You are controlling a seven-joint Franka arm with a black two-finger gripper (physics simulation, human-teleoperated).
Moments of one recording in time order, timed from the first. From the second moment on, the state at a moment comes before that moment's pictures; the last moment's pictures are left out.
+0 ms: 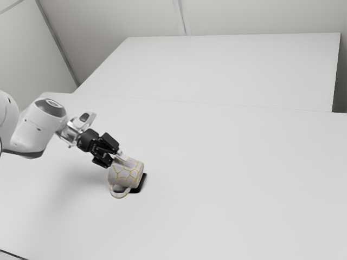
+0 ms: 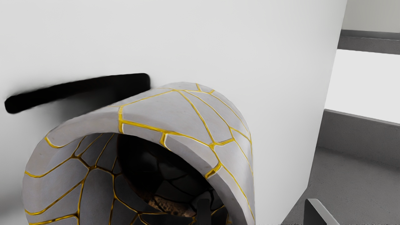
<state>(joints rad) -0.06 0.18 0.43 -2.16 -0.91 1.65 0.73</state>
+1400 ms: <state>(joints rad) -0.23 -0.10 0.13 -2.22 0.17 1.99 0.38</state>
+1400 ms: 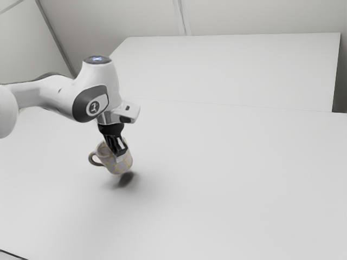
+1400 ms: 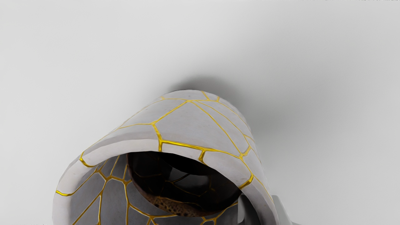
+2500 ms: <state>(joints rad) -0.29 0.14 0.08 -2.09 0.12 2.14 -0.09</state>
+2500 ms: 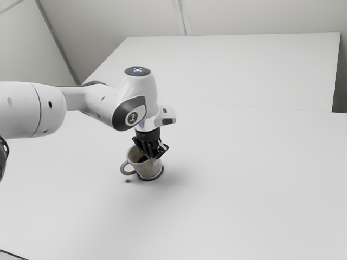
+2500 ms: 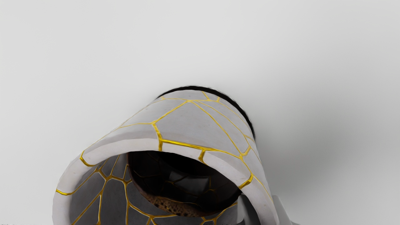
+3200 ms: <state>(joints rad) -0.25 0.10 0.07 -1.98 0.08 2.13 -0.12</state>
